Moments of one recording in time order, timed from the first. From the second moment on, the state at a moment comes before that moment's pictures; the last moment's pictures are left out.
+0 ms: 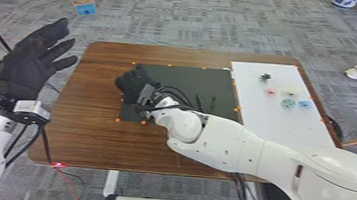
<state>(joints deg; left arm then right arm) 121.8 -45.9 -111.8 -123.9 40.5 -2.7 7.5 -36.2 -77.8 1.1 -69.4 -128.2 28.7 15.3</state>
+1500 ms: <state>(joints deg) 123.5 -46.7 -112.2 -124.6 40.6 -2.6 8.1 -40.1 -77.7 18.3 -74.9 -126.4 -16.1 12.7</state>
